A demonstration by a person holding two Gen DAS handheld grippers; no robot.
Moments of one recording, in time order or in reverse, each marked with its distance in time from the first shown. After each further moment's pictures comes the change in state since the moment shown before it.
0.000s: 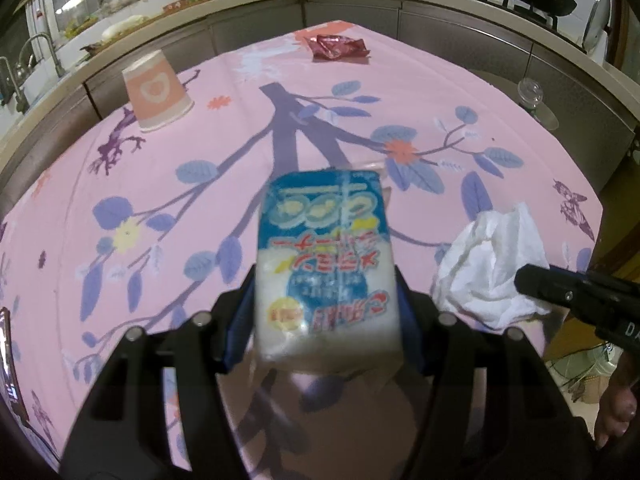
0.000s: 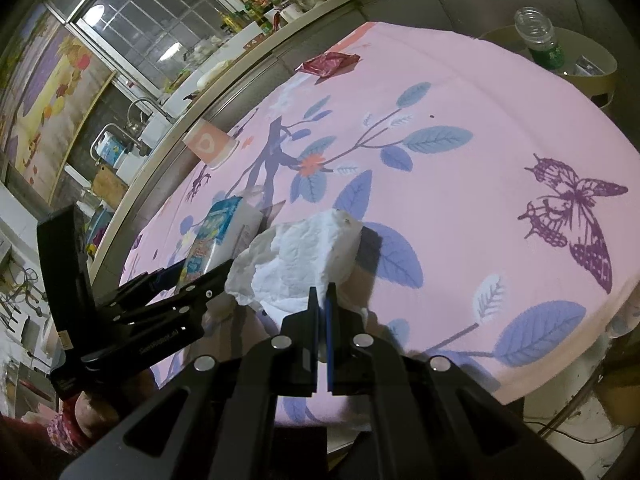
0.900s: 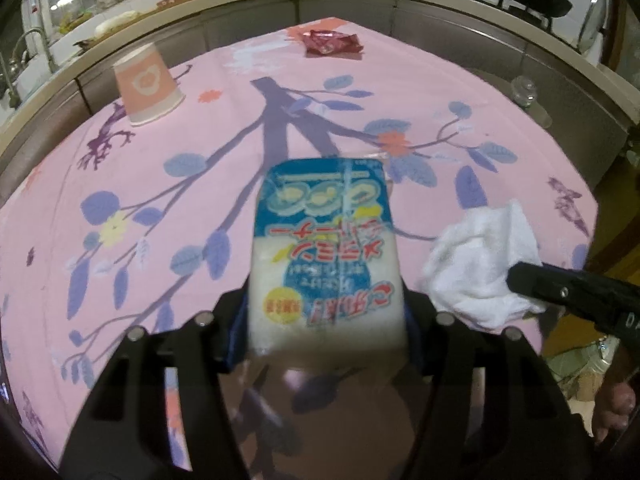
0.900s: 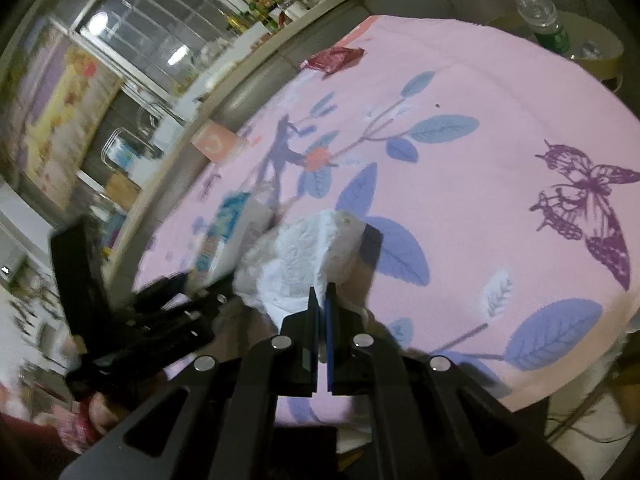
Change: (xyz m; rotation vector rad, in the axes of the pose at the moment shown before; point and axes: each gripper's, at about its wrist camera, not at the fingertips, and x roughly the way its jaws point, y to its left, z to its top) left arm 0.002 0.002 -0.002 0.000 -0.004 -0.049; right arm 0.001 -0.010 0.002 0.048 0.003 0.103
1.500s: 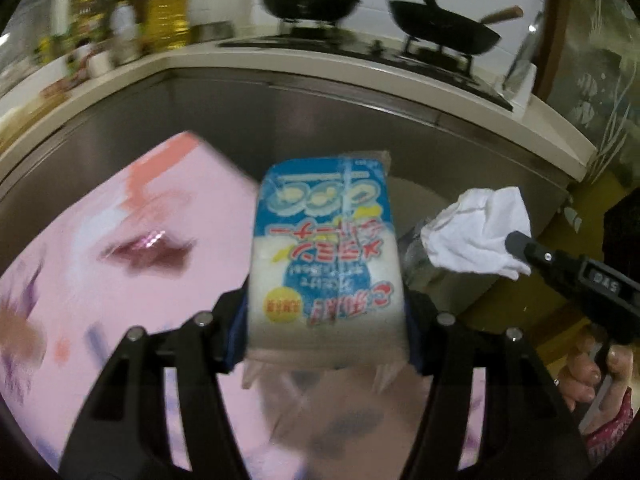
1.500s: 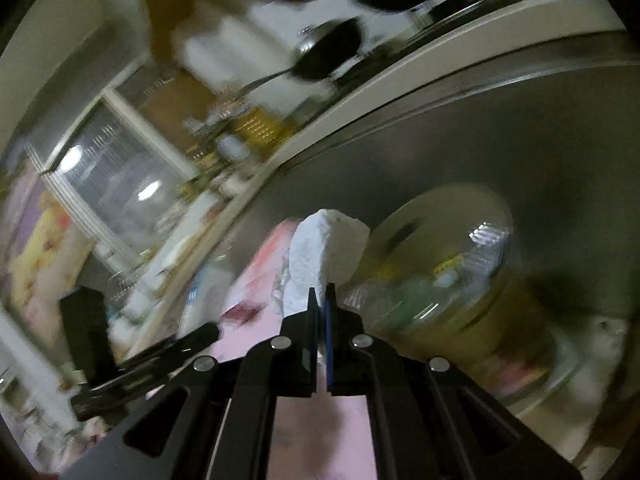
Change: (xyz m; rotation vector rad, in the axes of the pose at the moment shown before) left arm 0.053 -0.131 0.228 0.182 -0.127 -0.307; right arm -0.135 -0.129 0.159 0.172 -0.508 -0.153
